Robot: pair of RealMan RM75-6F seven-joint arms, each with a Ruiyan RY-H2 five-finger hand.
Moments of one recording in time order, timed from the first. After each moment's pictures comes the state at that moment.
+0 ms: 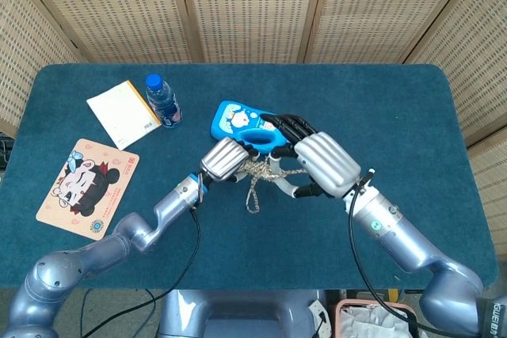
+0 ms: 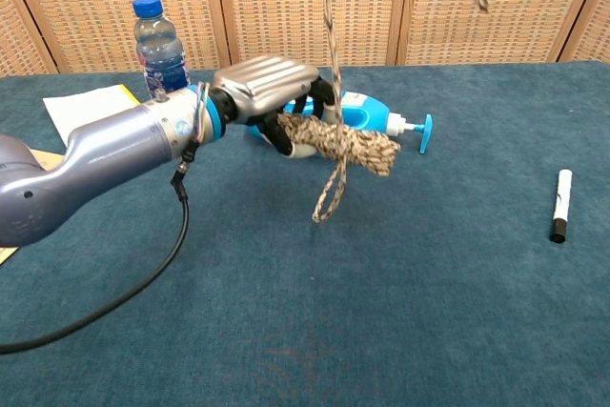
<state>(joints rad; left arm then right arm) -1.06 -1.93 -0.16 -0.74 1.56 0.94 -0.12 0.83 -0.88 0.41 -2.09 -1.16 0.90 0.16</state>
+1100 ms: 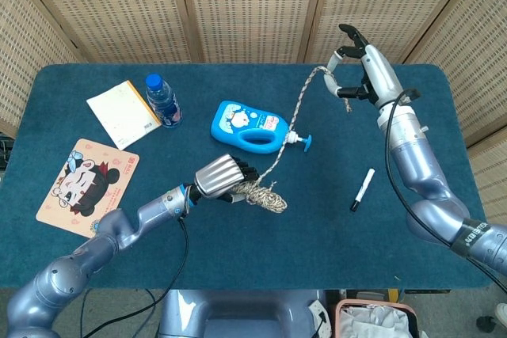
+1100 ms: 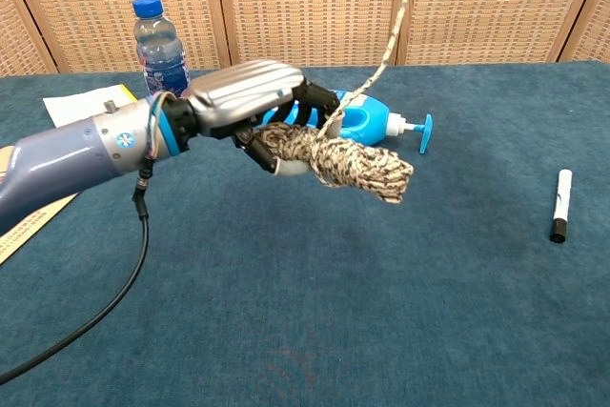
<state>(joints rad) -1.03 -1.95 0.06 -0.50 1.77 1.32 -0.61 0.95 -1.02 0.48 -1.59 -0.65 0.77 0.29</state>
